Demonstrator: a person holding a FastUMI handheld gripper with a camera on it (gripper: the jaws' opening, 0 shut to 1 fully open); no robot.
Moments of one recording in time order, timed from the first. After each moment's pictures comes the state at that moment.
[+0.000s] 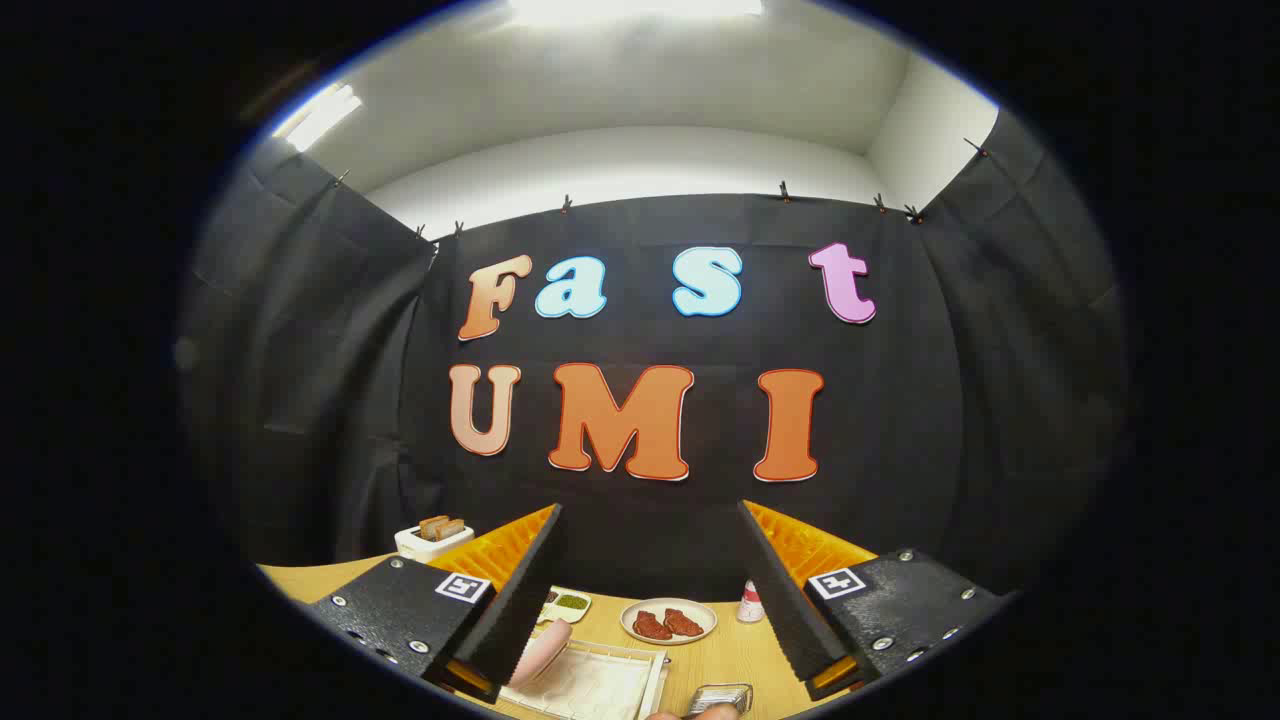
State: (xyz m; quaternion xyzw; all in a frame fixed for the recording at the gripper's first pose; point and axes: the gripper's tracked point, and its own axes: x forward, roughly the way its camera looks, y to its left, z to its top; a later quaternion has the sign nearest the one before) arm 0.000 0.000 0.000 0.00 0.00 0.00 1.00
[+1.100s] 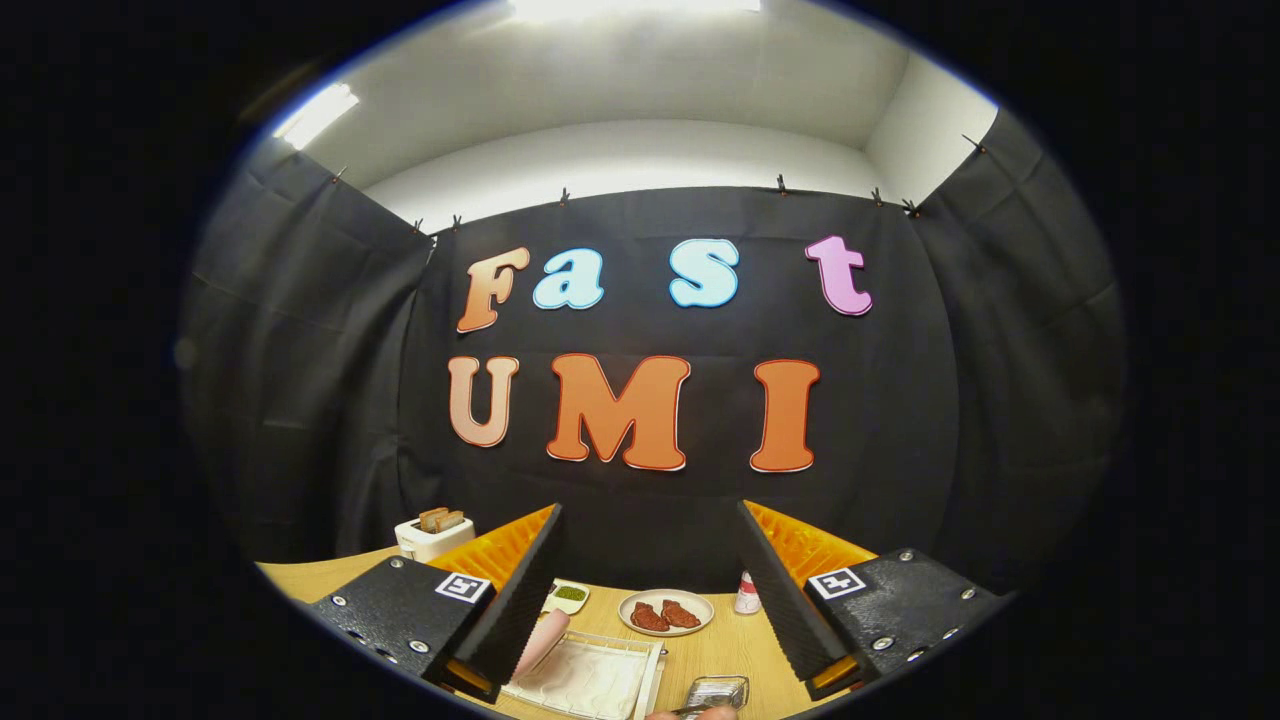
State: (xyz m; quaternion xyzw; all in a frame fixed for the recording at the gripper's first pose) arm -0.007 -0.005 -0.008 0.00 0.01 0.00 1.00
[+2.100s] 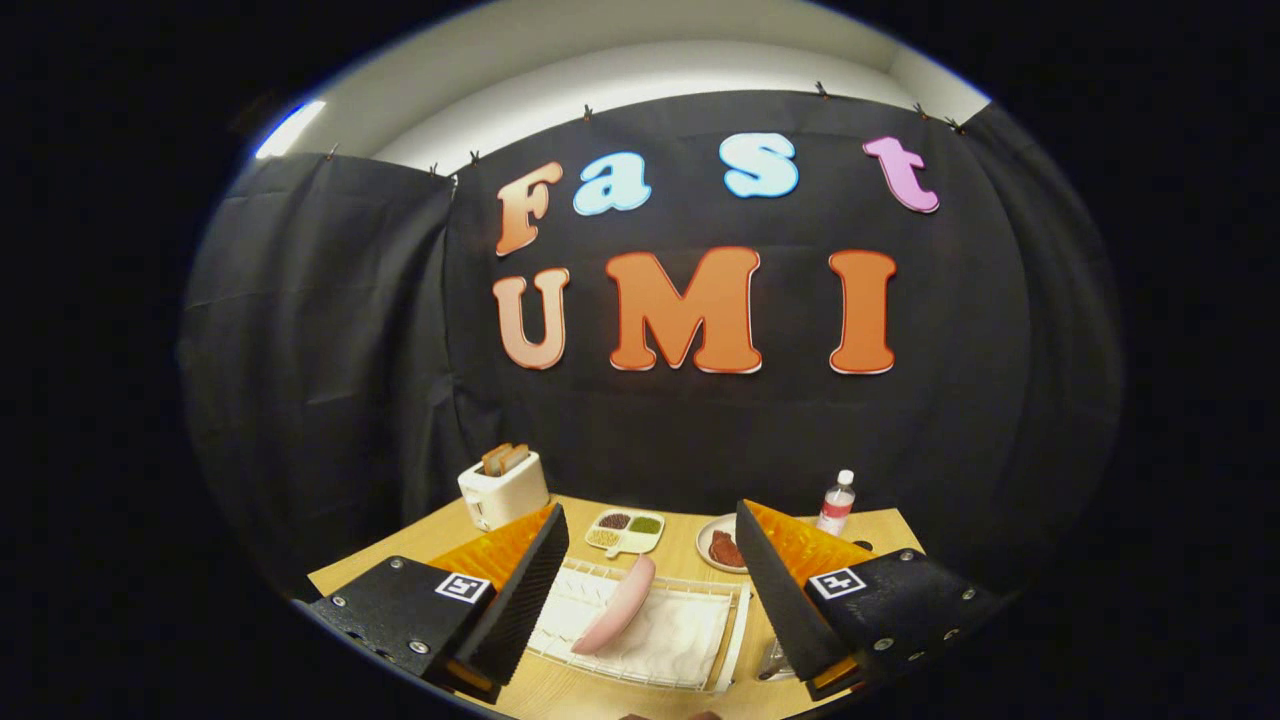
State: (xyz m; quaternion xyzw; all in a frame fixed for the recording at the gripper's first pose) arm 0.017 0.075 -0.092 0.03 0.21 0.08 0.97
